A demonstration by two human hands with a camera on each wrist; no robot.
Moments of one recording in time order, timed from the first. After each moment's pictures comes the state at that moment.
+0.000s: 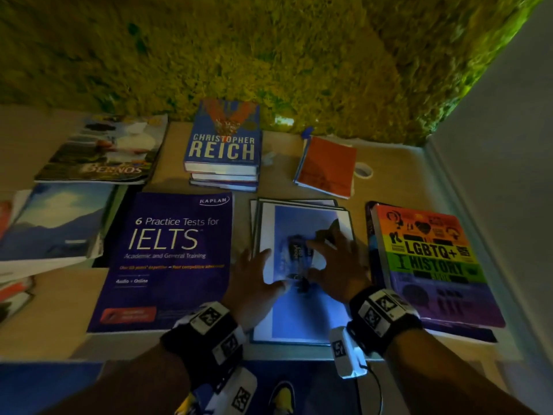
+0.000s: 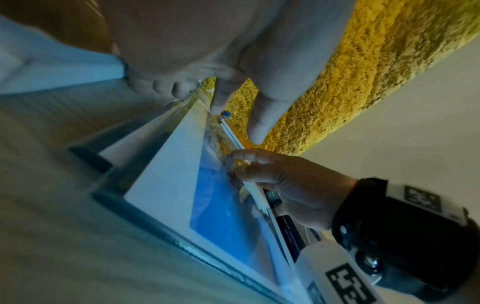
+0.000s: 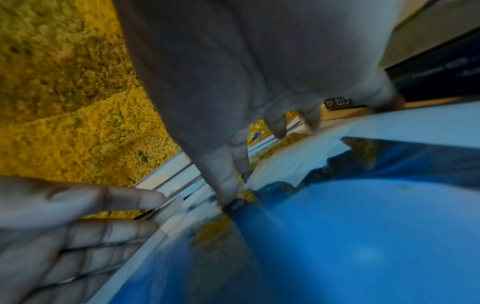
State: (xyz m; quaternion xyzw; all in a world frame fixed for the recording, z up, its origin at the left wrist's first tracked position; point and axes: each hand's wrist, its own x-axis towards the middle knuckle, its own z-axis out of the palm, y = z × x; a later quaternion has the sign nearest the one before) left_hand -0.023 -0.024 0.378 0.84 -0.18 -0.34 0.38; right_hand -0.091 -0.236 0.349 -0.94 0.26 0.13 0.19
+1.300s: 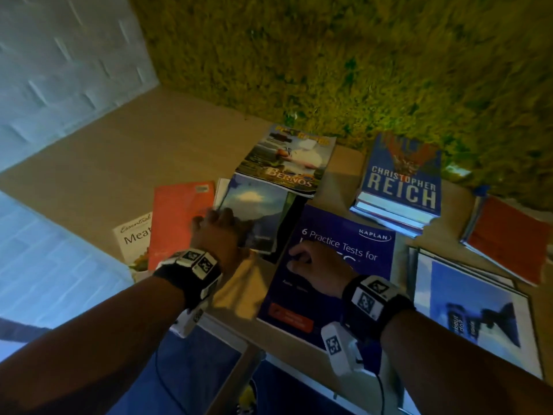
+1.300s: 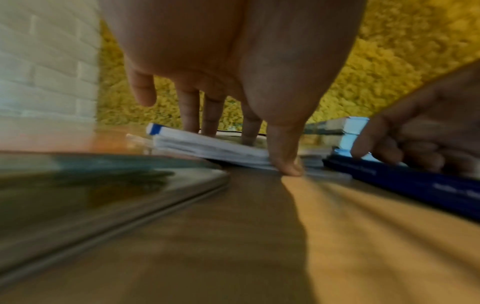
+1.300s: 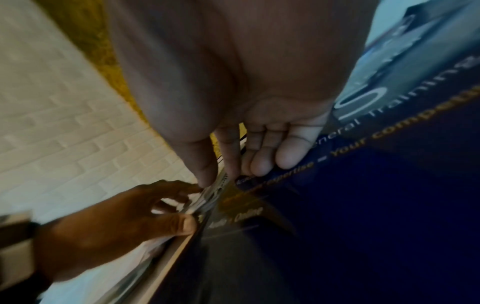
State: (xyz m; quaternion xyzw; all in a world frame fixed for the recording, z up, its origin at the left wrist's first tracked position) left_hand 0.152 0.263 0.387 0.98 -0.14 -0.11 -0.03; right_hand 0.095 0.029 0.395 -0.92 -0.01 0.22 0.33
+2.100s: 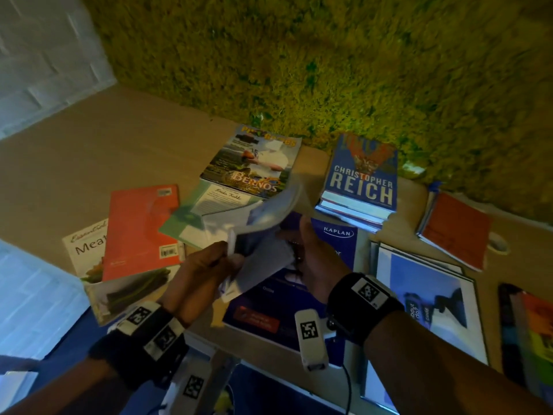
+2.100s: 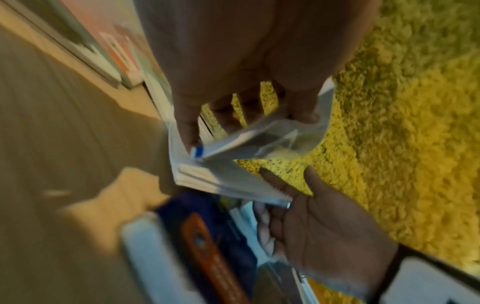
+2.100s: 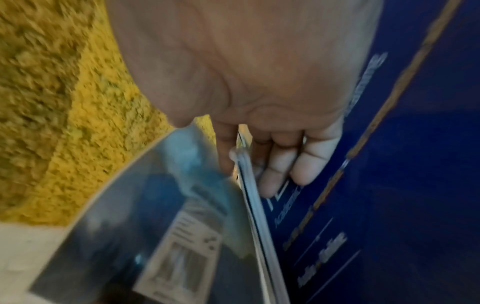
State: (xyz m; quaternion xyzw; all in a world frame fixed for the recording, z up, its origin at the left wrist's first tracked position) left_hand 0.070 0.224 0.421 0.57 -0.02 -0.20 0.80; right_hand 0.087 0.005 0.405 -0.63 0.27 0.19 0.70
